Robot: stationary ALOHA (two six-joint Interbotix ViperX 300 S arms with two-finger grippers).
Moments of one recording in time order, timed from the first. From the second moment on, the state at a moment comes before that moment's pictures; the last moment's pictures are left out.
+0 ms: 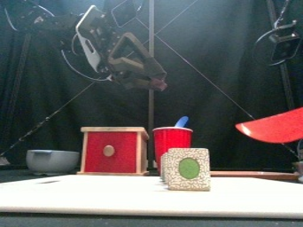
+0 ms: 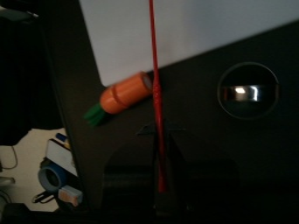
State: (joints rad) left arm -0.13 -0.02 0.70 -0.05 -0.27 0.08; right arm 0.14 -0.85 1.13 0.29 0.69 0.34
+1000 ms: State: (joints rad) left arm -0.07 0.00 0.78 -0.06 -0.27 0.08; right arm 0.03 -0.79 1.01 -0.09 0.64 0.46
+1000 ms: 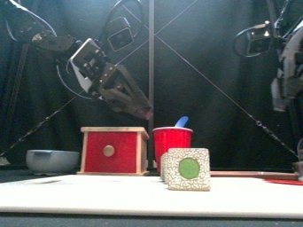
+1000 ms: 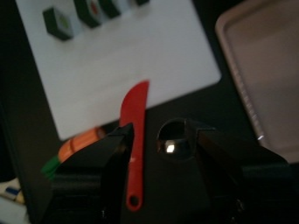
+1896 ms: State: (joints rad) left arm 0.00 -0.02 0.89 -0.12 -0.26 0.09; right arm -0.06 -0.11 0.77 -0.34 0.10 0.46
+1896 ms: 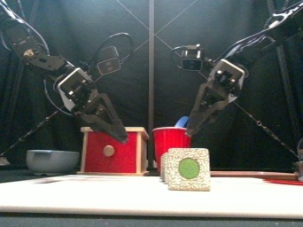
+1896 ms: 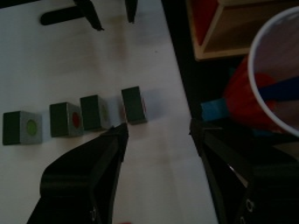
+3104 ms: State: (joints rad) left arm 0.02 -0.01 0.95 -0.11 -0.24 0.09; right arm -0.02 0.13 0.63 -0.27 0.11 0.46
